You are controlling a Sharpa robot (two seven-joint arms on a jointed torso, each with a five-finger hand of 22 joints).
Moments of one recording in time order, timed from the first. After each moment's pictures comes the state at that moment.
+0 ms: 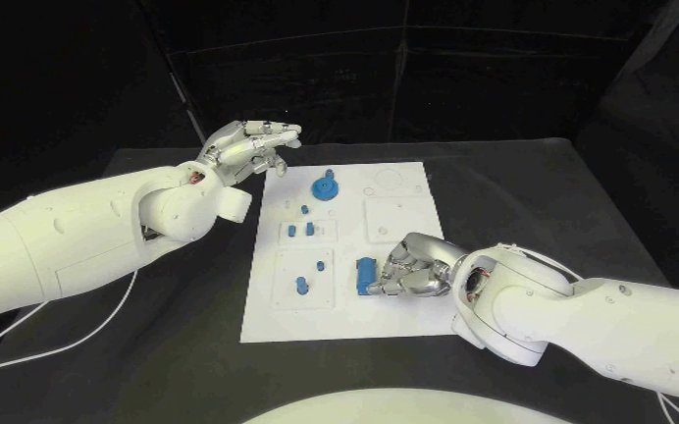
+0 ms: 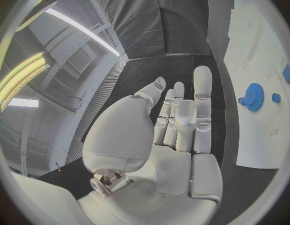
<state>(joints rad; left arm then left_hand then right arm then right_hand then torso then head) 1.24 -0.83 -0.12 1.37 0.04 -0.07 0.42 1.30 -0.03 0.28 -0.04 0.07 0.98 0.18 0.13 0.07 1.04 0.10 0.43 0.14 1.34 0.02 1.26 0.90 0.17 1.20 0.12 0.80 0.60 1.03 -0.92 -0.09 1.93 -1.21 -0.35 -0.51 1.30 0.06 -0.25 0.20 0.28 1.01 0.07 0.50 0.16 1.34 -0.01 1.12 1.11 1.47 -0.07 1.37 1.23 0.08 1.42 0.04 1.44 1.31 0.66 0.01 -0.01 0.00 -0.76</state>
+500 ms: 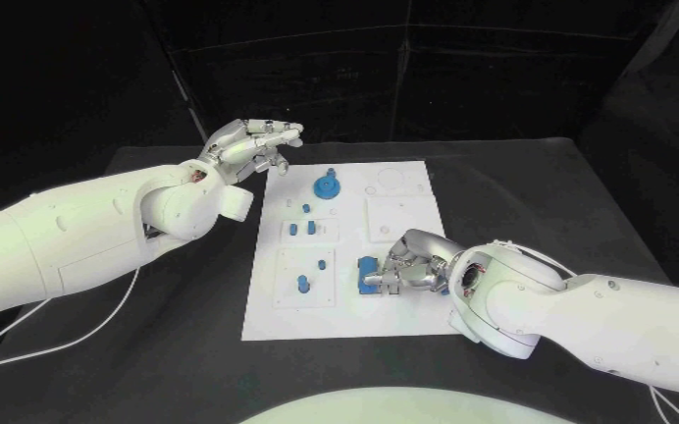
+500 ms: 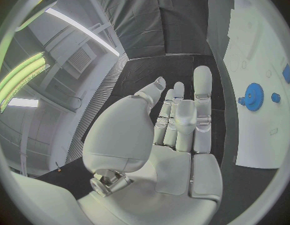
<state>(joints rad) 1.24 -0.83 -0.12 1.37 0.04 -0.07 0.42 1.30 -0.03 0.28 -0.04 0.07 0.98 0.18 0.13 0.07 1.04 0.10 0.43 0.14 1.34 0.02 1.26 0.90 0.17 1.20 0.12 0.80 0.60 1.03 -0.89 -0.09 1.88 -1.21 -0.36 -0.52 1.23 0.09 -0.30 0.27 0.12 1.01 0.06 0.52 0.17 1.36 -0.01 1.14 1.14 1.47 -0.07 1.38 1.25 0.06 1.43 0.03 1.45 1.31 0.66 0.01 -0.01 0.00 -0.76</state>
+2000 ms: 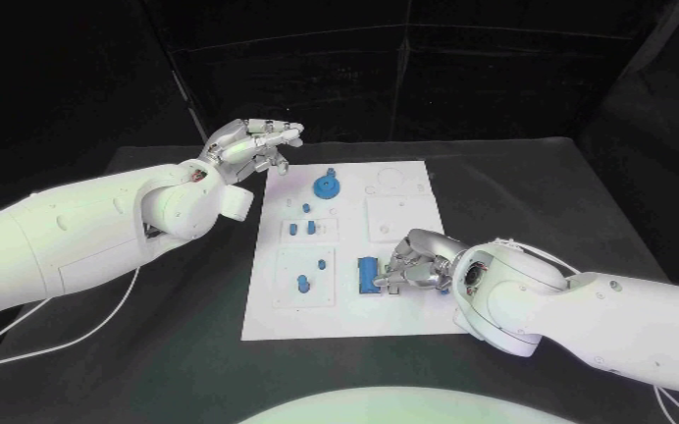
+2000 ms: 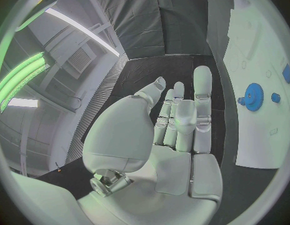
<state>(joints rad) 1.24 -0.83 -0.13 1.37 0.04 -0.07 0.41 1.30 -0.03 0.28 -0.04 0.07 0.98 0.18 0.13 0.07 1.04 0.10 0.43 0.14 1.34 0.02 1.26 0.90 0.17 1.20 0.12 0.80 0.60 1.03 -0.90 -0.09 1.88 -1.25 -0.33 -0.55 1.36 0.12 -0.26 0.16 0.14 1.01 0.06 0.54 0.17 1.37 -0.02 1.13 1.15 1.47 -0.08 1.39 1.25 0.06 1.44 0.03 1.46 1.31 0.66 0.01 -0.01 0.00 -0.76</state>
